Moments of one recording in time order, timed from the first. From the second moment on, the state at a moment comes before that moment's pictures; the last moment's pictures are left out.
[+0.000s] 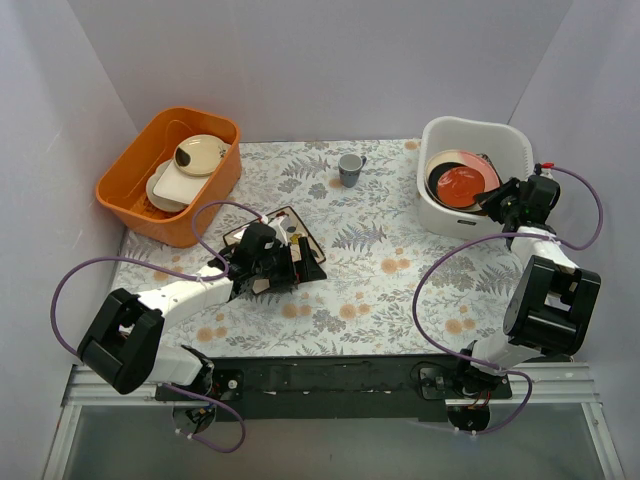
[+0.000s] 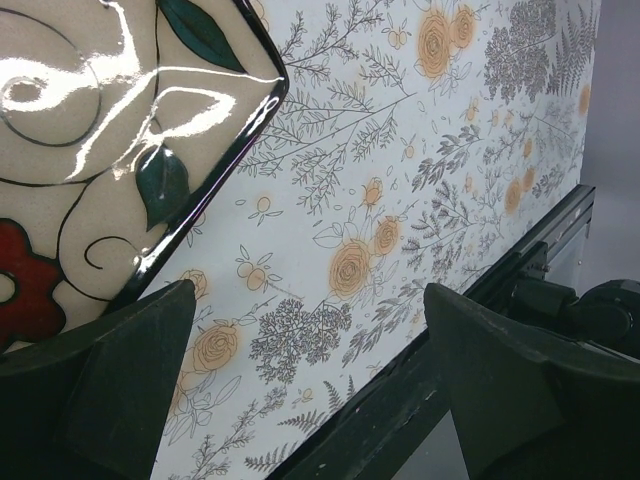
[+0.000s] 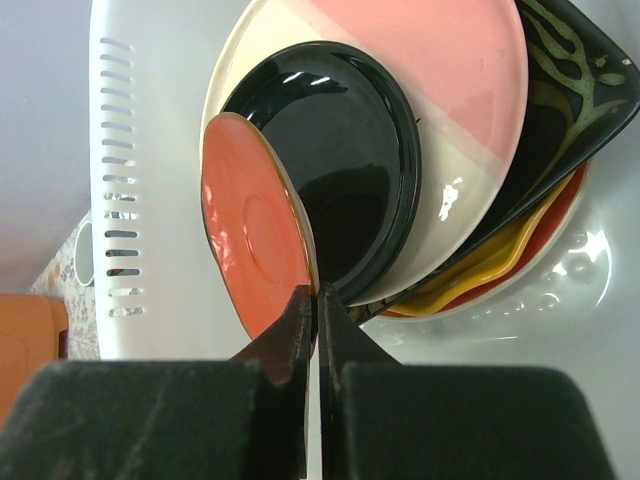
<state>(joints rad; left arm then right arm) -0.60 1.34 0.64 0.00 0.34 -0.74 -0.32 1.52 0.89 0.16 -0.34 0.62</state>
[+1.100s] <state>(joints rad) -0.60 1.39 0.67 -0.02 0.34 -0.70 -0.23 1.50 0.98 0.07 -0.32 0.48</state>
